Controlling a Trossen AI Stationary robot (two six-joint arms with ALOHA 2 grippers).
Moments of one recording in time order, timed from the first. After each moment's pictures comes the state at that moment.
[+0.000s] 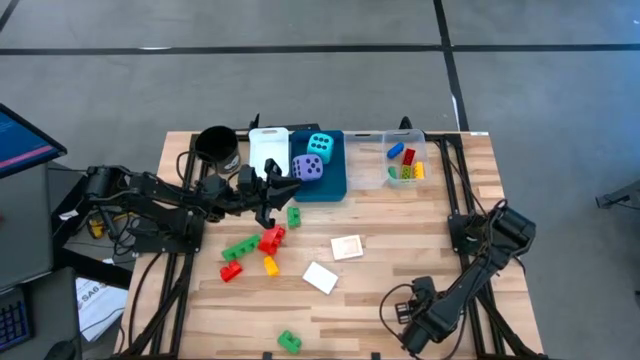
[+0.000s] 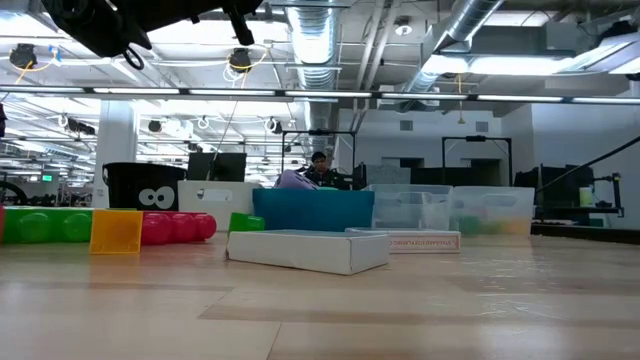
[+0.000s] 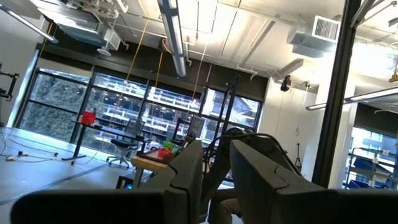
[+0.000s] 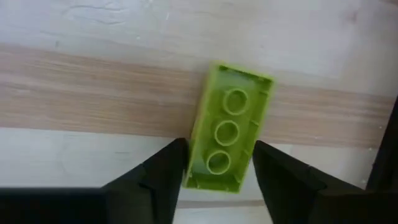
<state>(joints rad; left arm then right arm) 0.01 1.31 0.54 1.26 -0.10 -0.23 0.89 1.93 1.17 -1.02 -0.06 2.30</state>
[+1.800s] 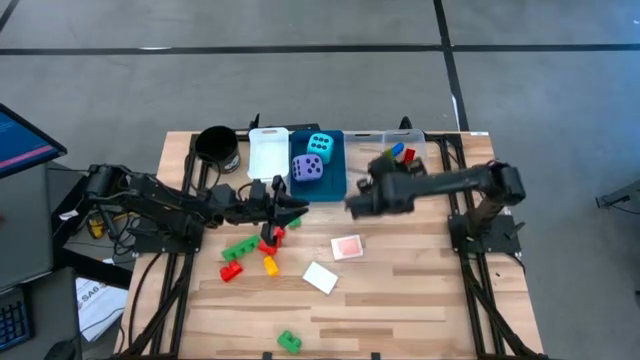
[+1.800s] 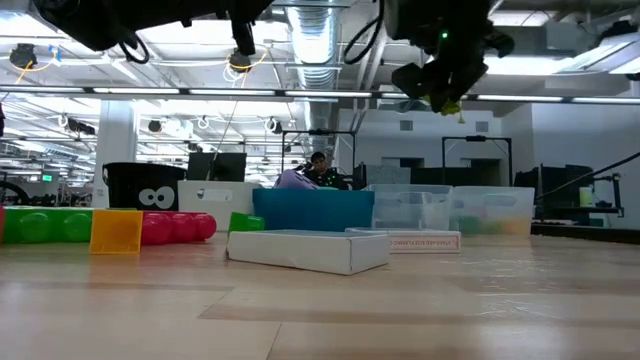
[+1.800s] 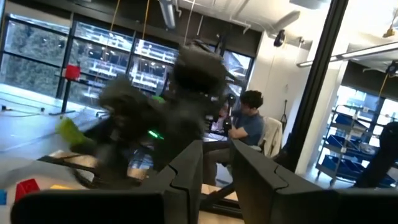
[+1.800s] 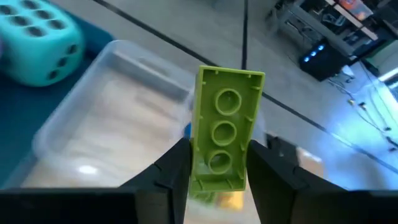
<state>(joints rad) -0.09 1.31 0.54 1.07 -0.10 -0.24 0.02 1.72 1.43 -1.51 1.05 1.28</state>
